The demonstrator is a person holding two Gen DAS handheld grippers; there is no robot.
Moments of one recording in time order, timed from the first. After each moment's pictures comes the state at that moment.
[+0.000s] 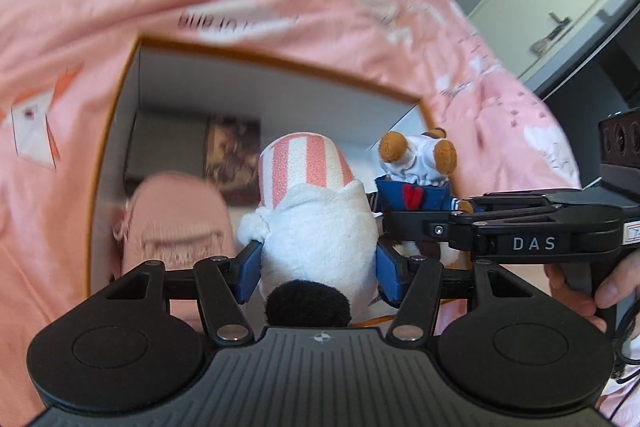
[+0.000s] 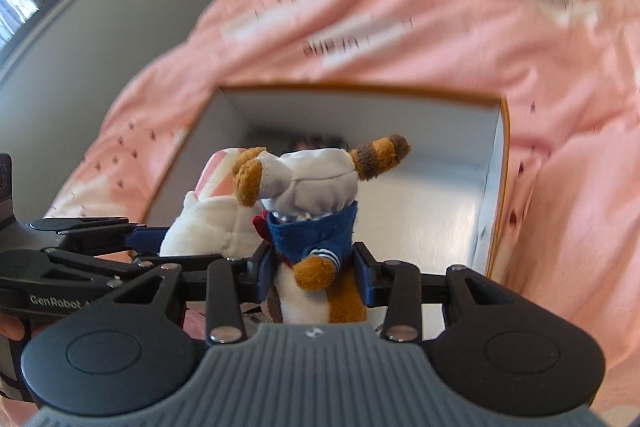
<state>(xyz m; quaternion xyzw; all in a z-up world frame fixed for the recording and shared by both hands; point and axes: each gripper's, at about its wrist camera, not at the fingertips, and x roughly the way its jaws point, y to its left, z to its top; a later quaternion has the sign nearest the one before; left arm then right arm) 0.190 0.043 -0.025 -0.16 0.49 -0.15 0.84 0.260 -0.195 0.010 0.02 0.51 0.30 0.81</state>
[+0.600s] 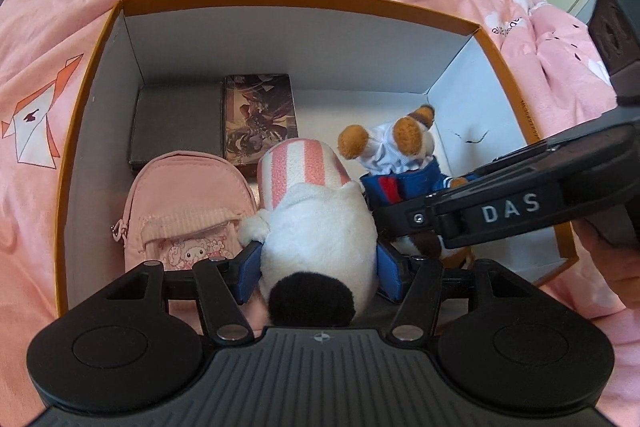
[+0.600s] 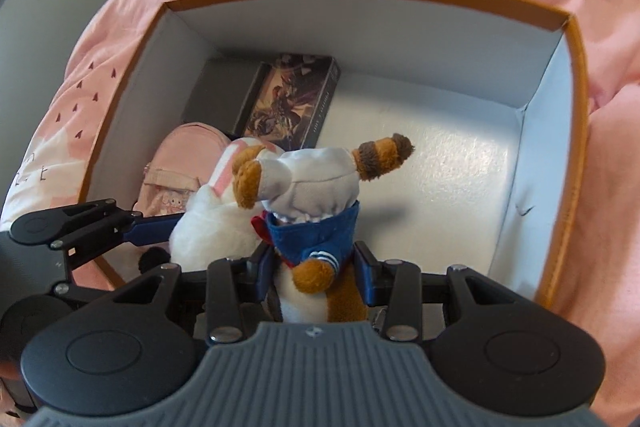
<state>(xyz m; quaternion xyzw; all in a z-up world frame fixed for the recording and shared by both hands) 0.203 0.017 -0.058 -0.06 0.54 -0.11 0.84 0.295 -0.163 -0.053 -0.01 0.61 0.29 0.74</state>
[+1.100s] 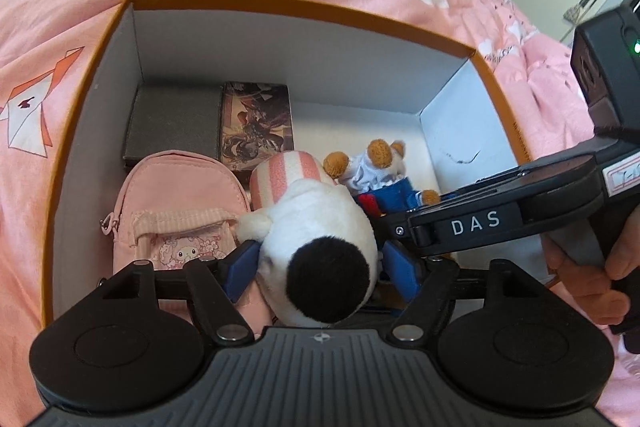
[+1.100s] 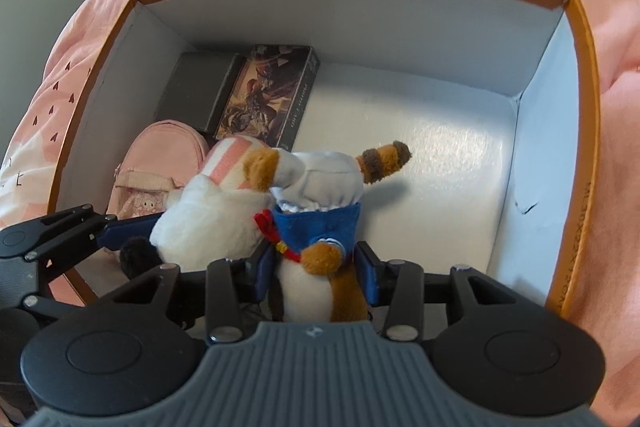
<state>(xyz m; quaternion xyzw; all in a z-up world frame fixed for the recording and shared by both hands) 0.198 0.027 -0.059 -0.11 0.50 -0.11 0.85 0.298 -0.153 -0.070 -0.02 0.61 0.27 0.75</state>
